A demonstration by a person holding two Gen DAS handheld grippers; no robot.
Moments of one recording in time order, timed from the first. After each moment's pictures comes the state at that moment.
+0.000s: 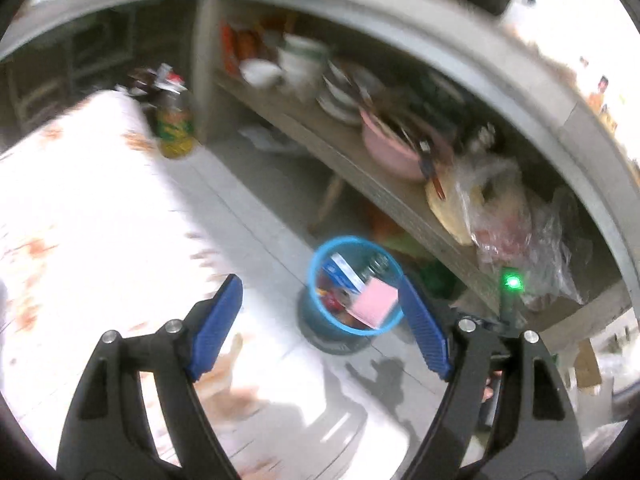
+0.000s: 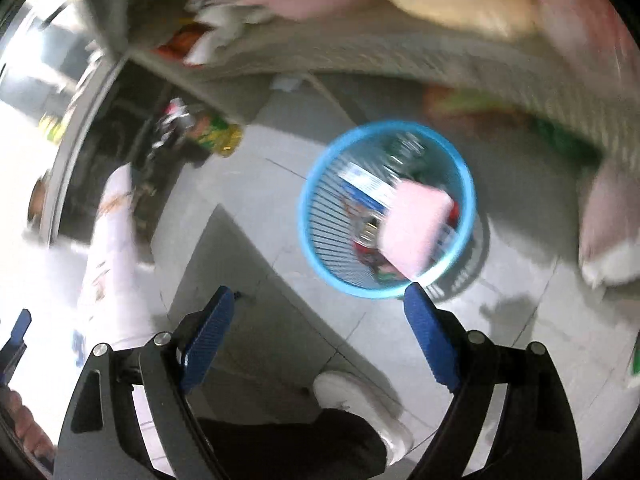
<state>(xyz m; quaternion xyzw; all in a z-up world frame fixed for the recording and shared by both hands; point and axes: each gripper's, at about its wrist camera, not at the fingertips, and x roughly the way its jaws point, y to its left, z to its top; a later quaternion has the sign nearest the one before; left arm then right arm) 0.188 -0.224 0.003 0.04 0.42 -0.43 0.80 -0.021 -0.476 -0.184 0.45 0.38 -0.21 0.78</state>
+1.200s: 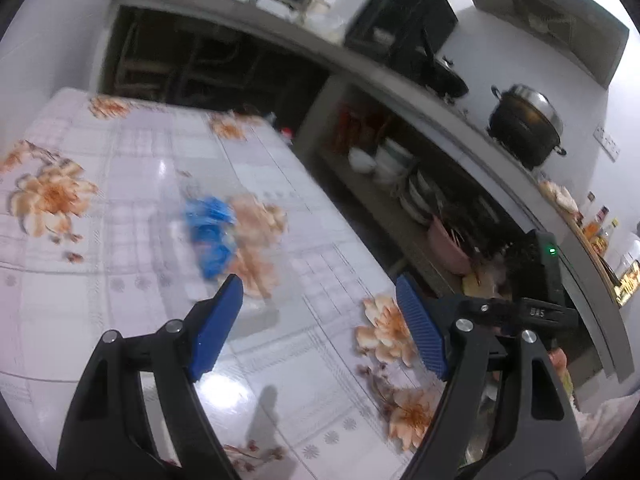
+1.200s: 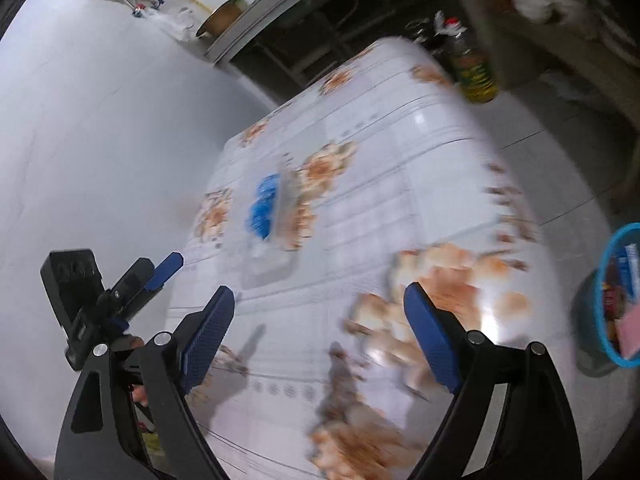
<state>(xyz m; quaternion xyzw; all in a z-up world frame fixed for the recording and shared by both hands) 0.246 0.044 -0.012 -0.13 0.35 -0.35 0.86 0.186 -0.208 -0.039 0.31 0.43 0.14 0.84</state>
